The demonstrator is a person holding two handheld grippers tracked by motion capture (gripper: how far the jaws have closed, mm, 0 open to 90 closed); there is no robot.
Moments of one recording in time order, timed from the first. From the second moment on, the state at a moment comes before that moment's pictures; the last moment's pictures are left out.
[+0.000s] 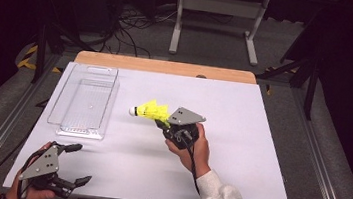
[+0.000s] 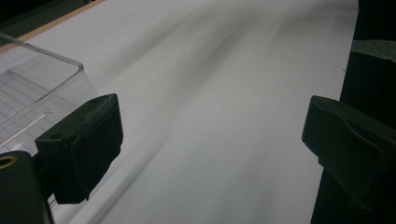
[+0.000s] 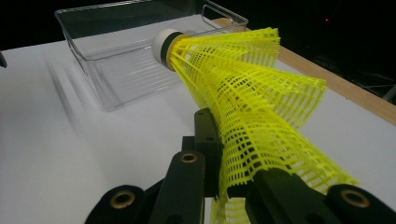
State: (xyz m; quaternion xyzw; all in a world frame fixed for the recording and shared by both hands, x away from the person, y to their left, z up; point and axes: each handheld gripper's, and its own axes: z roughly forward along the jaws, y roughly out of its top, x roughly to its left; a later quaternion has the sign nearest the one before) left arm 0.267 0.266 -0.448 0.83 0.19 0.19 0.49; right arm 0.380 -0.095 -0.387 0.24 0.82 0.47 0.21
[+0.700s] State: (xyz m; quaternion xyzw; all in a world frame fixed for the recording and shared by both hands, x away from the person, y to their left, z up) left arm 0.266 0.267 -0.448 0.83 0.20 0.19 0.49; right arm 0.380 -0.085 -0.386 0.23 0.82 0.48 0.21
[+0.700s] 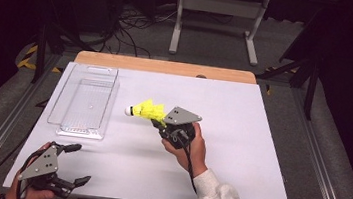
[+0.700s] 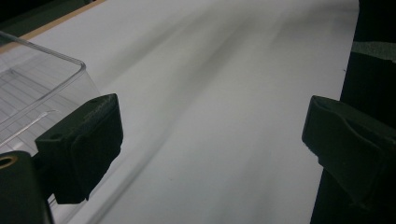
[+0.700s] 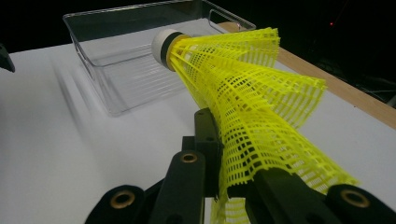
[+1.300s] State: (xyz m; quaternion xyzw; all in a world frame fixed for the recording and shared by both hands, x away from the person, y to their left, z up) left arm 0.267 0.267 -0.447 0.83 0.20 0.19 0.49; right arm 0.385 -0.061 -0.379 0.22 0.83 0.47 0.21
